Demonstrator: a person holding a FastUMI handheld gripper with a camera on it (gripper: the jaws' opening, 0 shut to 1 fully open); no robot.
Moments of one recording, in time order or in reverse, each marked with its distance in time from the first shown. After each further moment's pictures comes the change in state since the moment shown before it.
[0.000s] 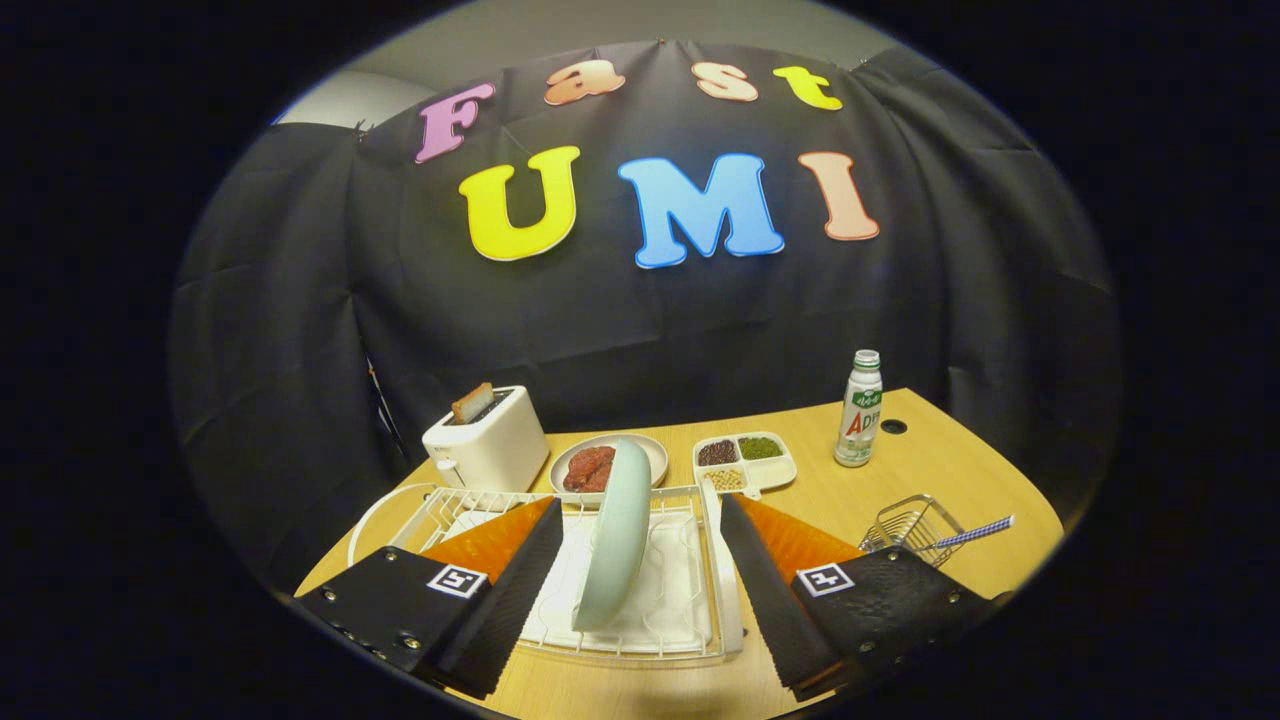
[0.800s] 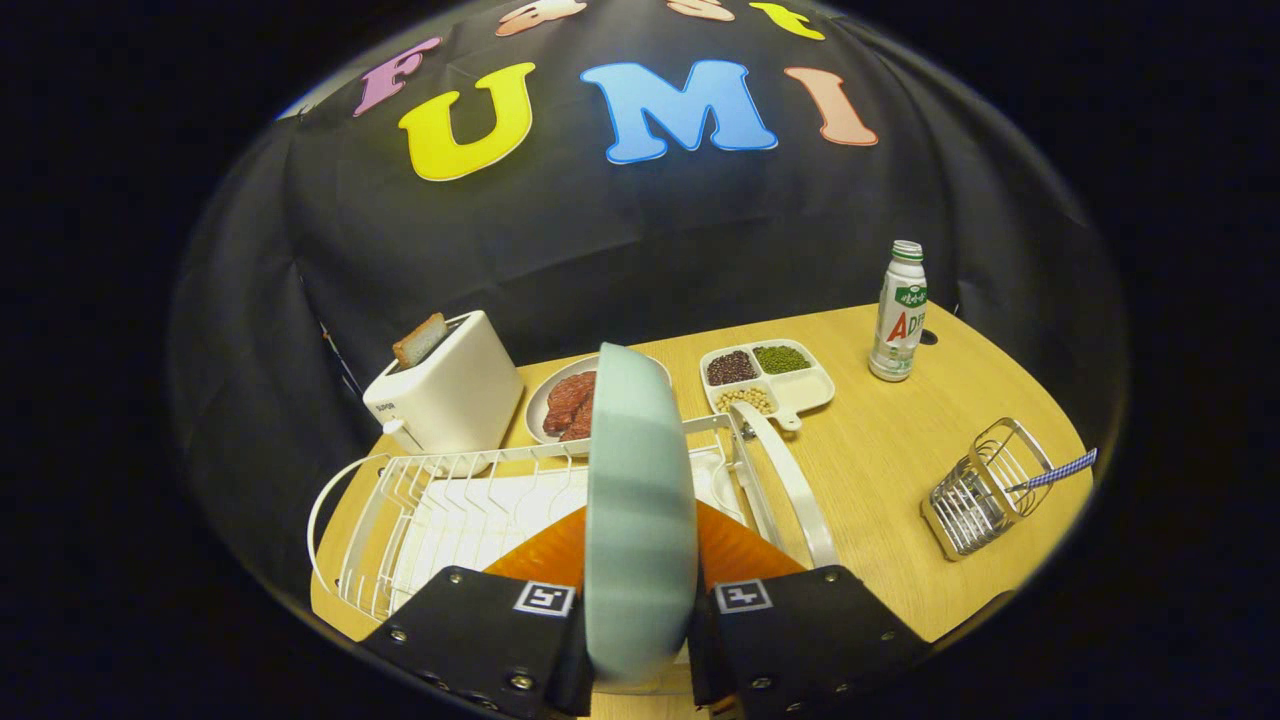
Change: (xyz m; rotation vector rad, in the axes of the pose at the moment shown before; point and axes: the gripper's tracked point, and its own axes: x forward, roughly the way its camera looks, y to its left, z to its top) arm 0.072 0.008 -0.047 0.068 0.214 -0.088
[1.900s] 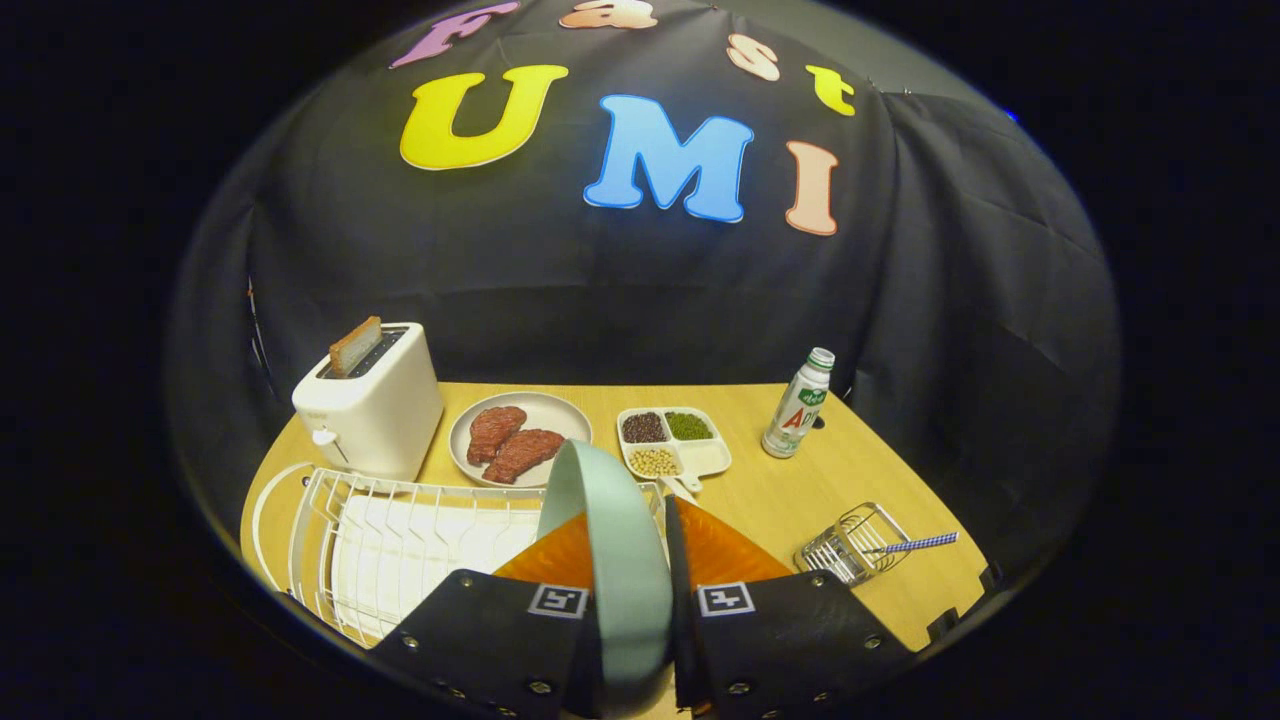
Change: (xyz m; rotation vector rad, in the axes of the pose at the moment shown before) arm -0.039 0.002 0.046 -0.172 -0.044 -0.328
